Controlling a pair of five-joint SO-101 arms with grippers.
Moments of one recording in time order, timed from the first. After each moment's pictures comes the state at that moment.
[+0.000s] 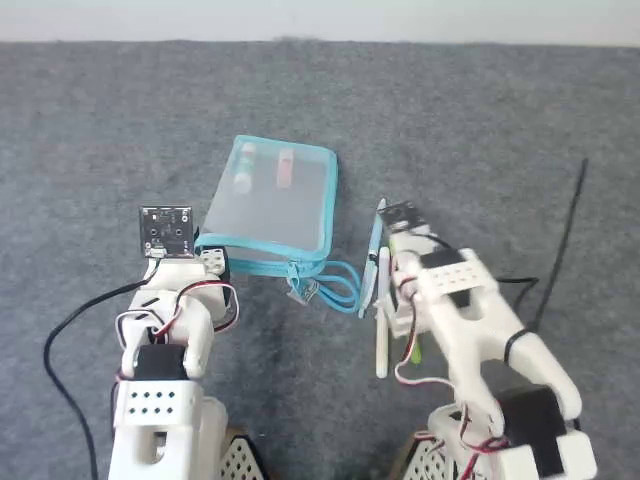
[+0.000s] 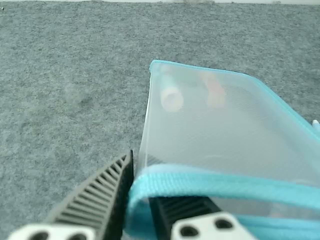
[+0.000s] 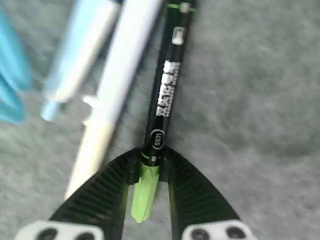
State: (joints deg) left arm -7.2 -71.4 85.2 33.0 4.7; right arm -15.6 -12.7 52.9 58.0 5.0
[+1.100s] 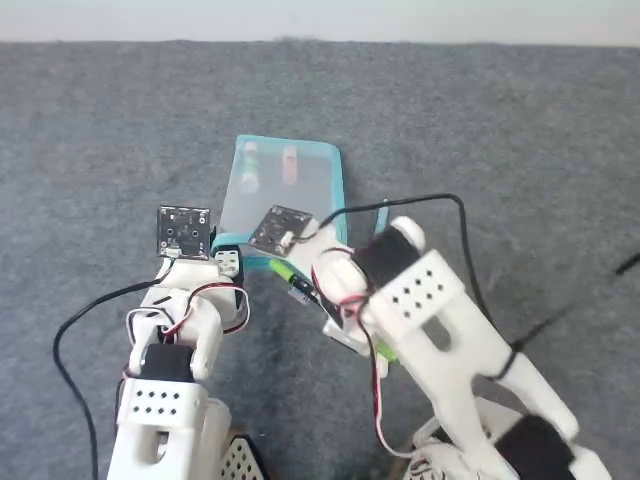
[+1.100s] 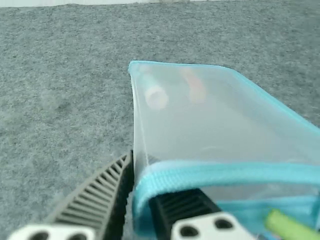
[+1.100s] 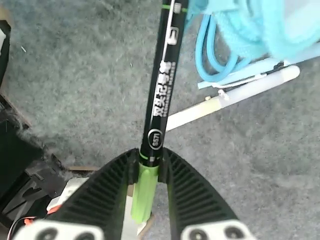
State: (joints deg) left arm -2.7 -71.4 85.2 33.0 4.6; right arm -42.5 -22.9 18.5 100.2 20.9
